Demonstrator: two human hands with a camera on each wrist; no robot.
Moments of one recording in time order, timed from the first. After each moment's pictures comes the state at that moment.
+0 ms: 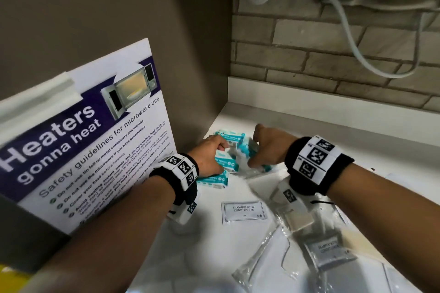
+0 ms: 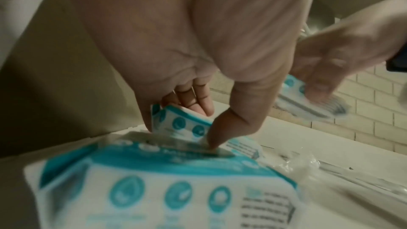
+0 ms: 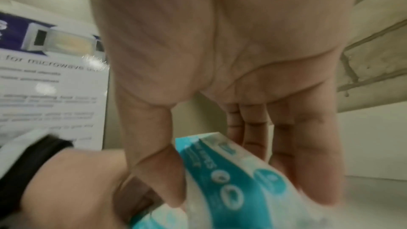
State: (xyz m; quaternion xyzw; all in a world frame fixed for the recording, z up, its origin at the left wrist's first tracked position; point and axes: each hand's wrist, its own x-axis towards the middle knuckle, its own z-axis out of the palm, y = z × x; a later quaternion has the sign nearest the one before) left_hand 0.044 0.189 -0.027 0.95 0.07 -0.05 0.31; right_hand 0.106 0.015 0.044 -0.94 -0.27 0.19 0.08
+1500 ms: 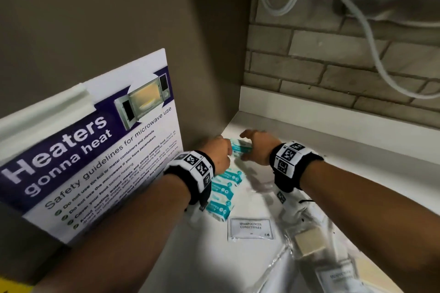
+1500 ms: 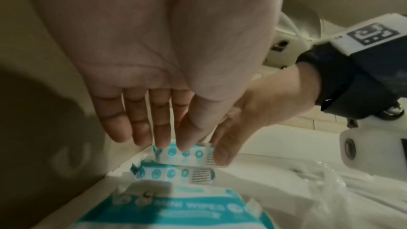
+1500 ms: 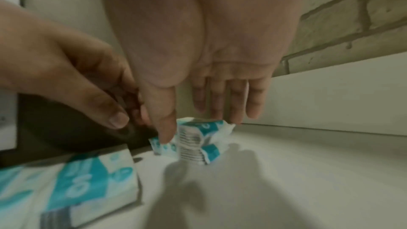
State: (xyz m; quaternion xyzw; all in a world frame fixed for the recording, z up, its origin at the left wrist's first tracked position) left_hand 0.071 0.190 -0.009 0.97 0.13 -0.04 0.19; right_hand 0.165 0.066 -0.010 -0.93 -0.33 0.11 0.09
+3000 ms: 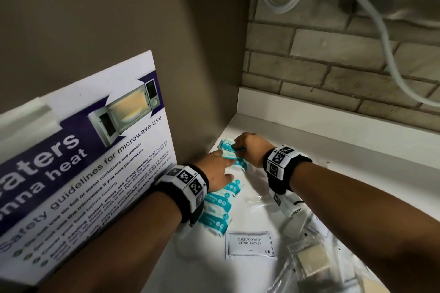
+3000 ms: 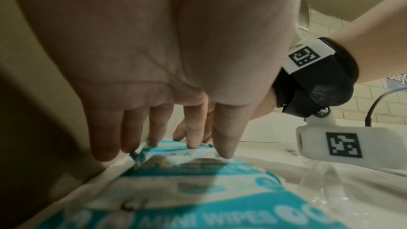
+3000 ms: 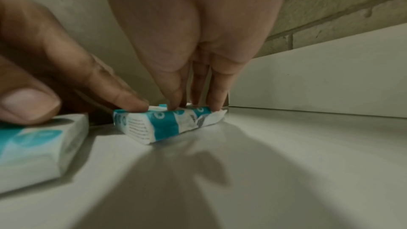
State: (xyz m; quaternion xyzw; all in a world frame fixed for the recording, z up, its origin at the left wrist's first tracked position) left_hand 0.072 0.191 -0.015 0.97 0.09 -0.20 0.11; right_hand 0.204 0.087 -0.042 -0.90 -0.42 0.08 0.10
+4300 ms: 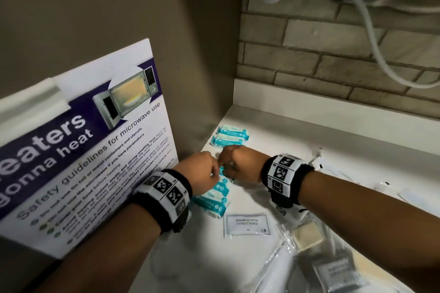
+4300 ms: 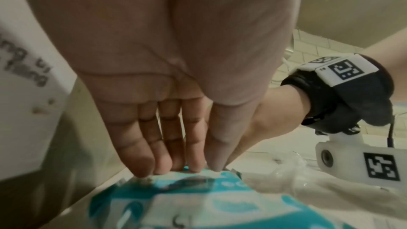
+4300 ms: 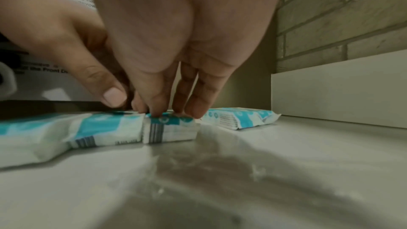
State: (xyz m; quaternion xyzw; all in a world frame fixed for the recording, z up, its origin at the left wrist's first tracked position) left_hand 0.027 0.196 -0.021 0.98 0.06 -0.06 0.17; right_hand 0.130 0.063 -0.031 -0.82 -0.55 0.14 0.13
